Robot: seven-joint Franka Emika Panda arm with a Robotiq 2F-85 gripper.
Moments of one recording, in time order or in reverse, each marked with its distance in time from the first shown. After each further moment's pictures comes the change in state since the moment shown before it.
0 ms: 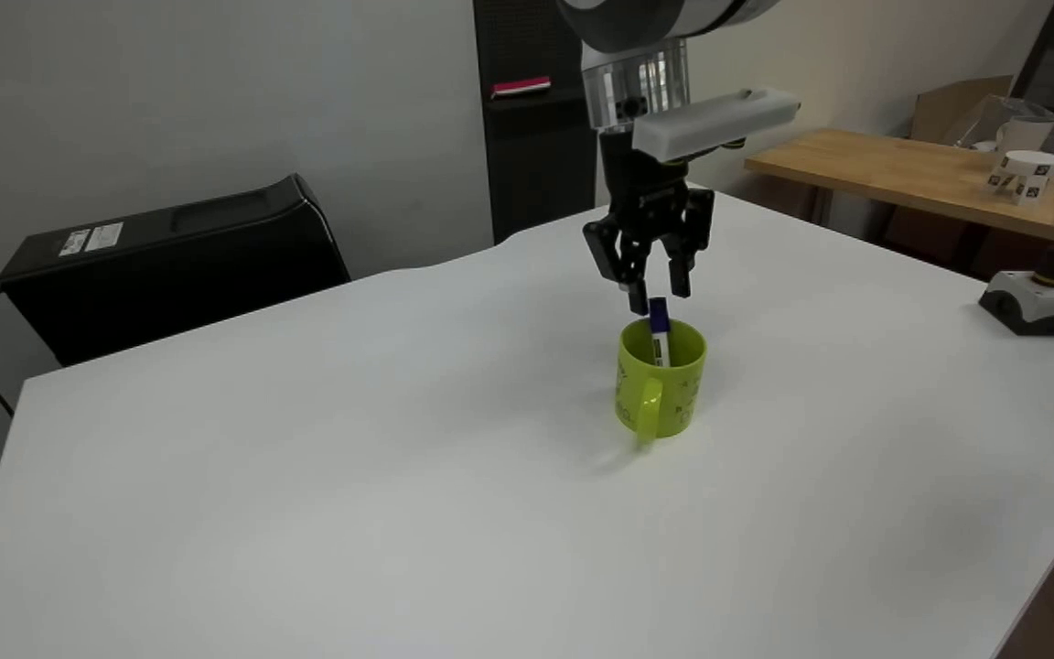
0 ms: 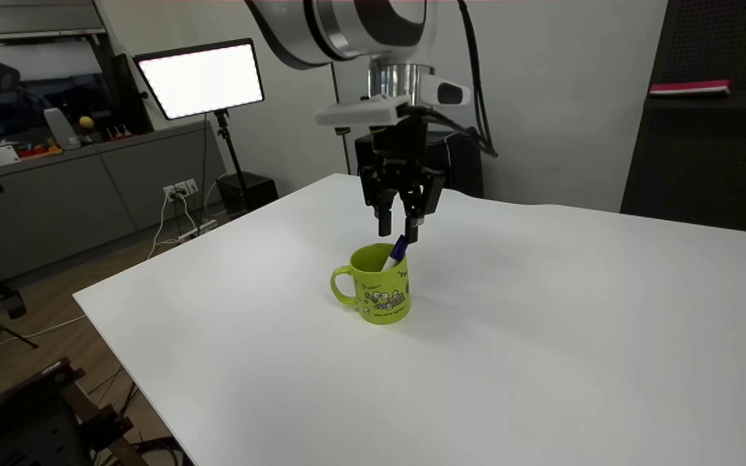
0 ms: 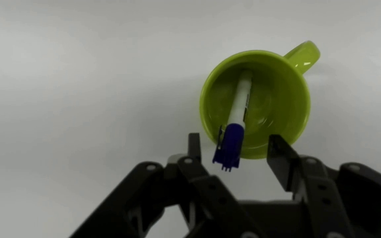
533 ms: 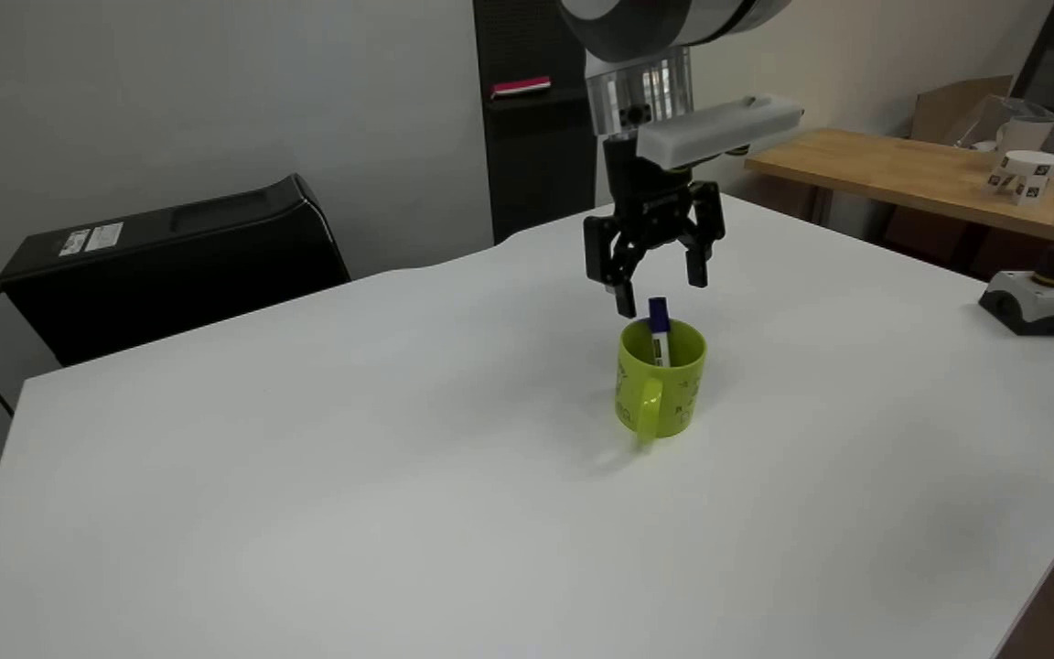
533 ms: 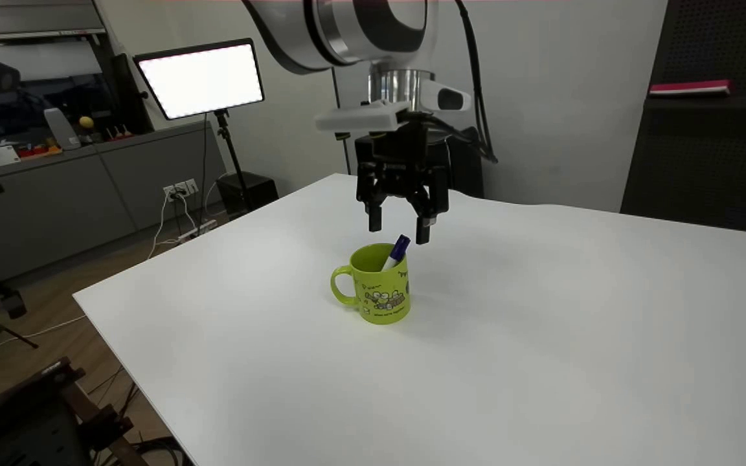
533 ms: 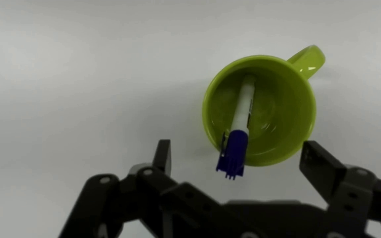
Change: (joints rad) arm -0.003 0.004 0.000 -0.010 0.000 0.007 0.000
